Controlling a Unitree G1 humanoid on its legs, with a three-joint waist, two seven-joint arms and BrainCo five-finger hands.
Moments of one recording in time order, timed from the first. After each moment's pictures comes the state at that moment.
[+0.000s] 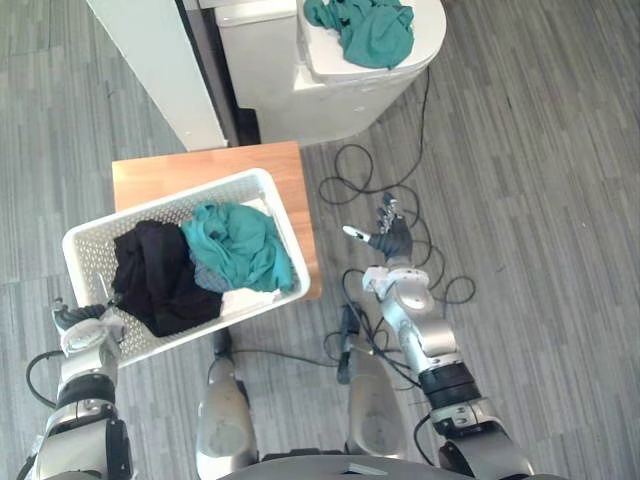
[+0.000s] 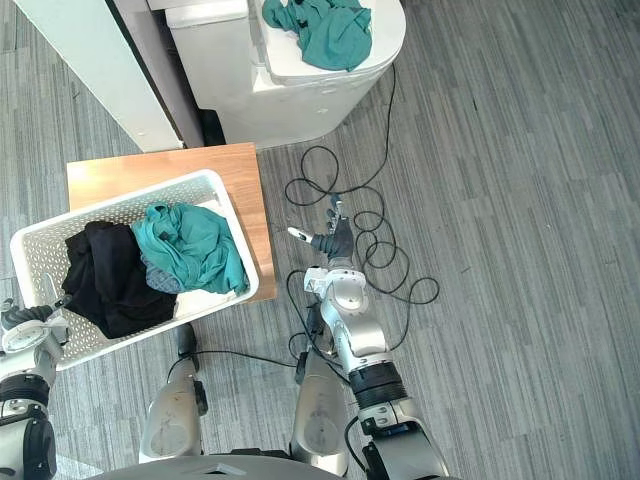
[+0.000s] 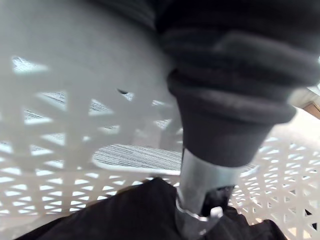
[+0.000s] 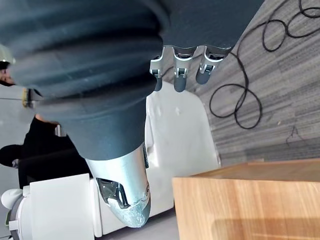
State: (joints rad) left arm -0.31 0.44 0.39 0.85 -0.25 0.13 0.43; right arm -0.32 -0.14 0.14 0.14 0.27 0.04 -0.29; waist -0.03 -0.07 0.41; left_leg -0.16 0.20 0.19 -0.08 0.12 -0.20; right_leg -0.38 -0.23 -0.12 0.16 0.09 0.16
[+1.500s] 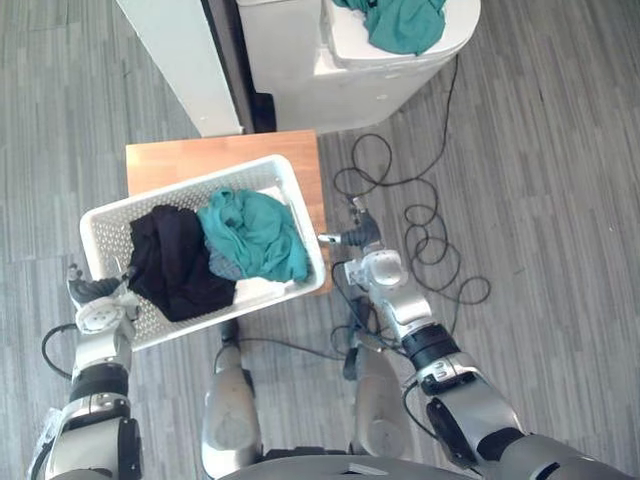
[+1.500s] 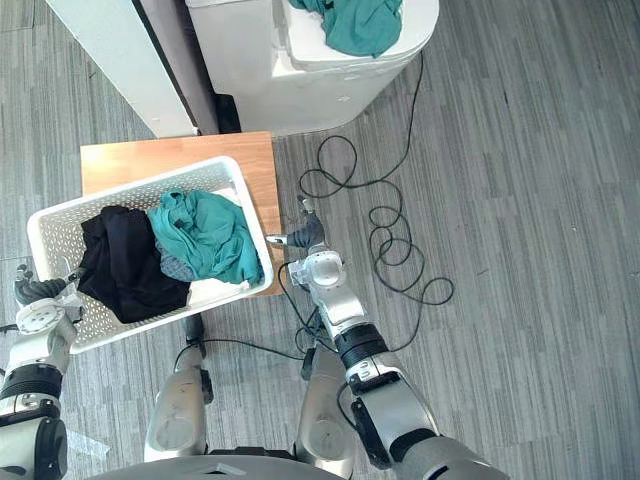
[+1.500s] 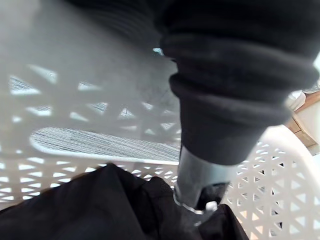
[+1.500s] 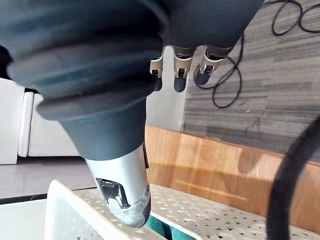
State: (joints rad) left arm -0.33 0.38 0.34 0.67 -0.23 0.11 0.44; right arm -0.56 -0.12 0.22 0.46 0.01 0.12 -0.18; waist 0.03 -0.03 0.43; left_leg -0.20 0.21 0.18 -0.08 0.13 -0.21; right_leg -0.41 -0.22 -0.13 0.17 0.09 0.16
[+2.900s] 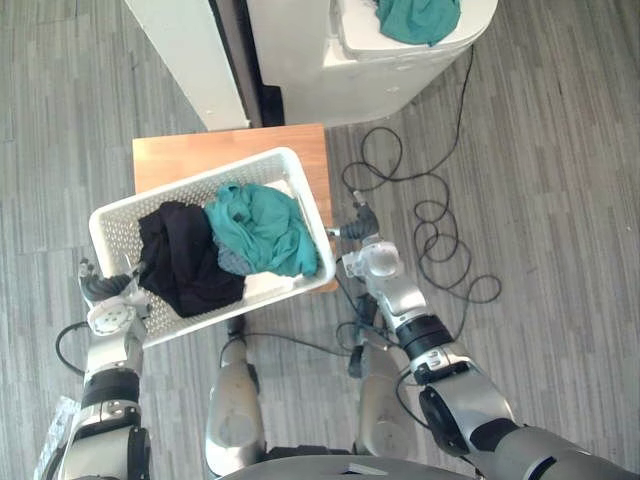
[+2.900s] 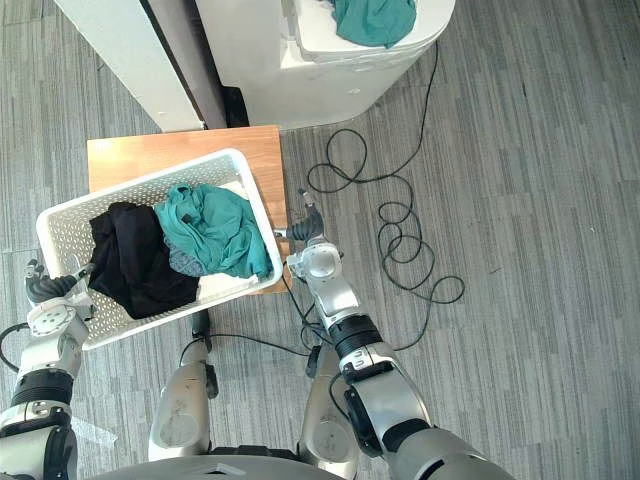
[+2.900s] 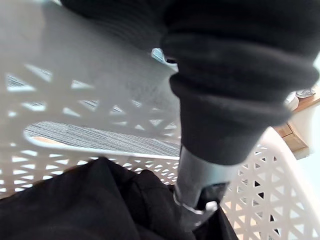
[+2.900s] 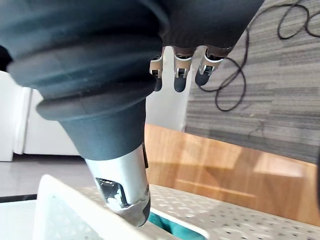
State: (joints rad) left arm -0.28 0.33 0.33 0.58 -0.25 0.09 0.45; right arm -0.61 -0.09 0.16 0.48 -0.04 0.13 -0.23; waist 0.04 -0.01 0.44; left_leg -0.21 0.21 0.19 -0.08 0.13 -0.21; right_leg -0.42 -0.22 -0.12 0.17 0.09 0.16
